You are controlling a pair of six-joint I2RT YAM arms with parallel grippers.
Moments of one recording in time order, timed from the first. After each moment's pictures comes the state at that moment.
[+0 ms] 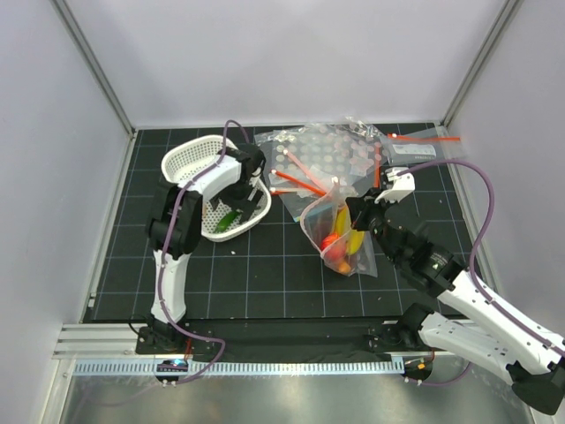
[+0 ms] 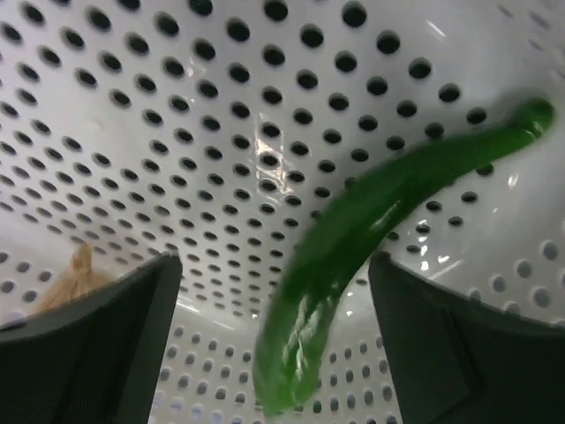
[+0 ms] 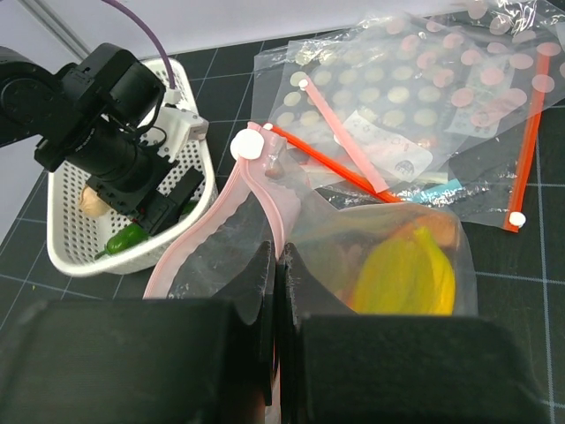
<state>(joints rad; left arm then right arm) -0.44 2.13 1.69 -1.05 -0.26 0.00 0.76 0.77 0.79 -0.21 0.46 0.44</state>
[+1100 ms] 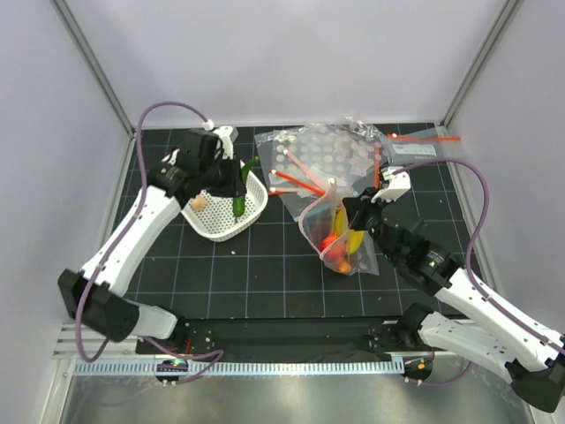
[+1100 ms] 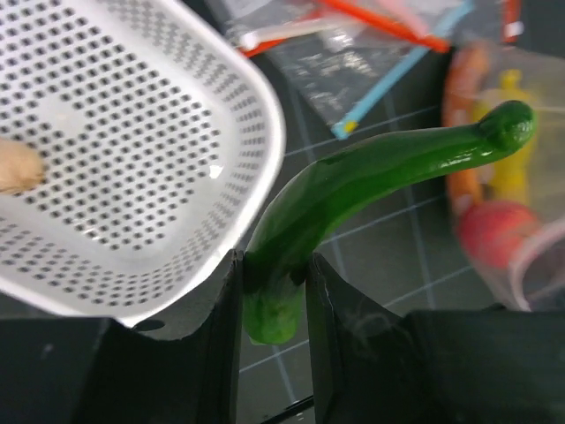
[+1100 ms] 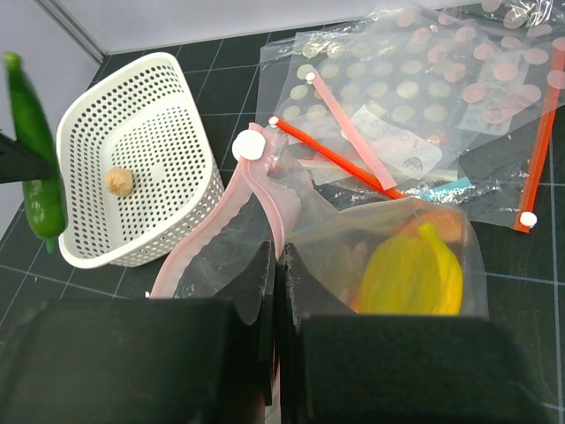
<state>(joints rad) -0.43 1.46 1.49 -0.86 0.07 -0.25 0.76 0.79 0.79 -0.20 0.44 0.44</state>
